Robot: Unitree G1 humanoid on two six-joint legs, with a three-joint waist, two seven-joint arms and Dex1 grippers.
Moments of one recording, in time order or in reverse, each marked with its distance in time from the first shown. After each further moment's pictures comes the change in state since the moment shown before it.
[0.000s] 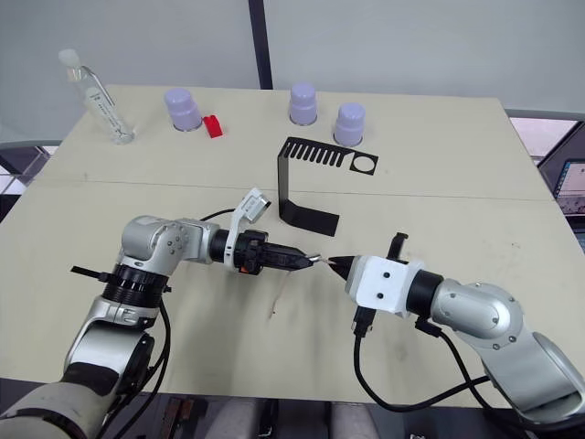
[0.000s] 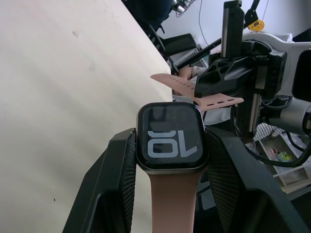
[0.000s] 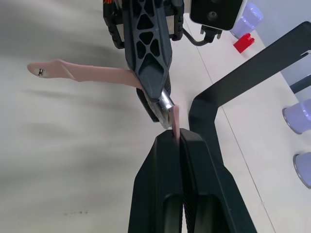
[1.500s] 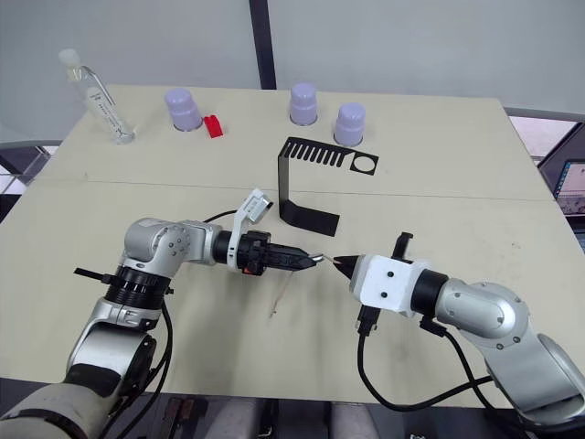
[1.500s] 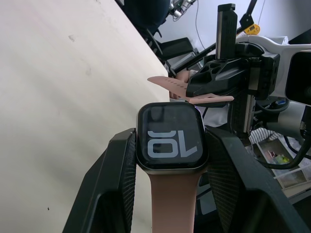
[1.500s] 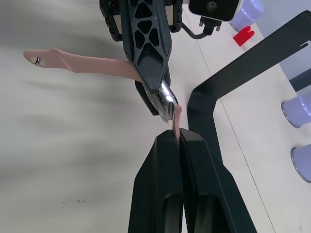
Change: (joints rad) left arm 0.002 -0.010 0.001 0.003 -0.029 -0.011 0.027; right arm 0.022 0.011 -0.036 0.000 -0.018 0.008 0.039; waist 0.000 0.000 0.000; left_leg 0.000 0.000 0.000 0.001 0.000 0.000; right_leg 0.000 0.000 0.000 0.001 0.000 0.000
